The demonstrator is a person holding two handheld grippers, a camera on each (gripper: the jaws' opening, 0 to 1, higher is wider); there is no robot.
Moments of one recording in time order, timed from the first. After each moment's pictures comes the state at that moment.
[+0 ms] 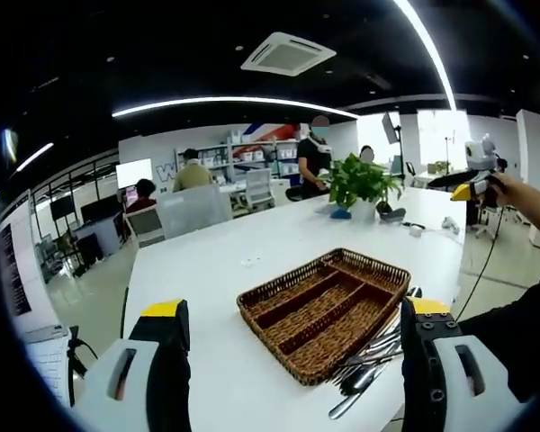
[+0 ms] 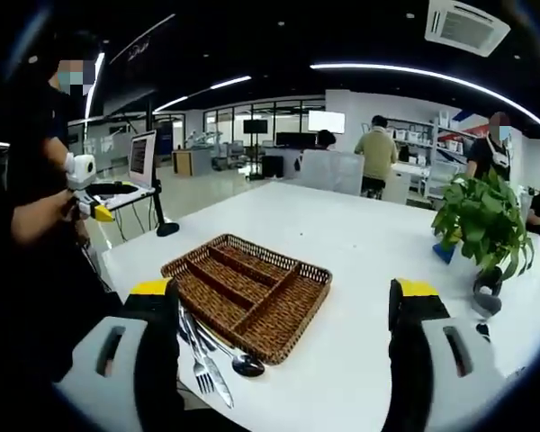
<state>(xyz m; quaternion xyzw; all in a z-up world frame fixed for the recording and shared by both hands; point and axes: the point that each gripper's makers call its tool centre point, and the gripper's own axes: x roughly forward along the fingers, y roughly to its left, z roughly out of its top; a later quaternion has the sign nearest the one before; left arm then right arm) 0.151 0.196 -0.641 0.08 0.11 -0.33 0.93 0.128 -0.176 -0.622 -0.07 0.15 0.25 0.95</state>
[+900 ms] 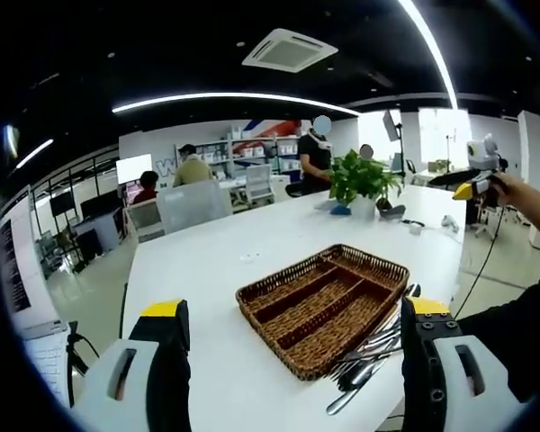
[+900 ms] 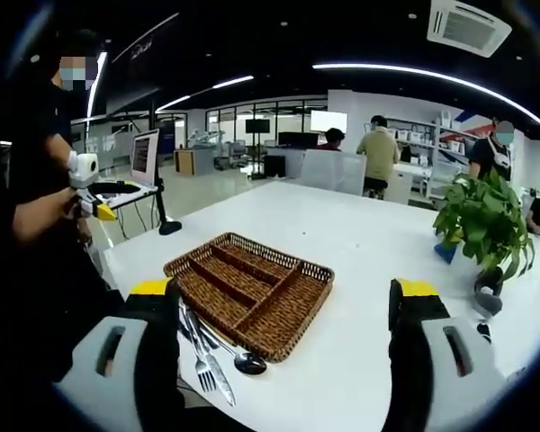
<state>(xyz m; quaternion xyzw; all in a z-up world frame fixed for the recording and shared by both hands) 0.147 0.199 -0.647 0.08 0.12 -0.33 0.93 0.123 -0.174 -0.623 -0.07 0.15 0.26 0.95</state>
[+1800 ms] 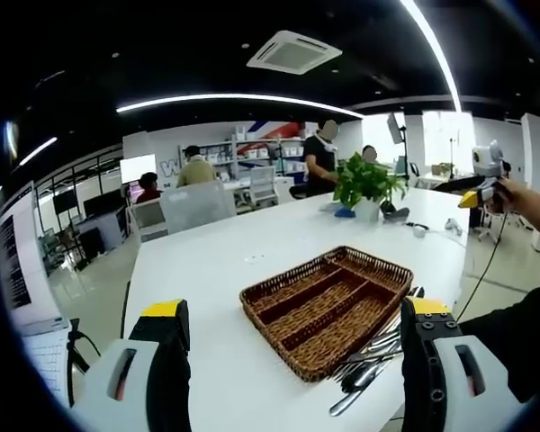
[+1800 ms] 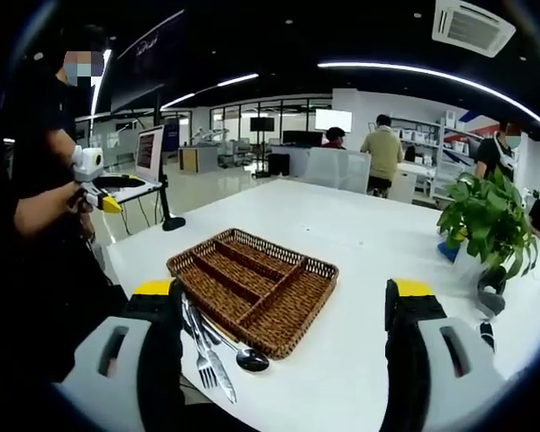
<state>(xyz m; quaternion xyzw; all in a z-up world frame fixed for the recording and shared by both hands) 0.153 0.204 -0.646 0.07 0.12 -0.32 0.94 0.119 -0.171 -0.632 -0.07 0.15 0.26 0.95</state>
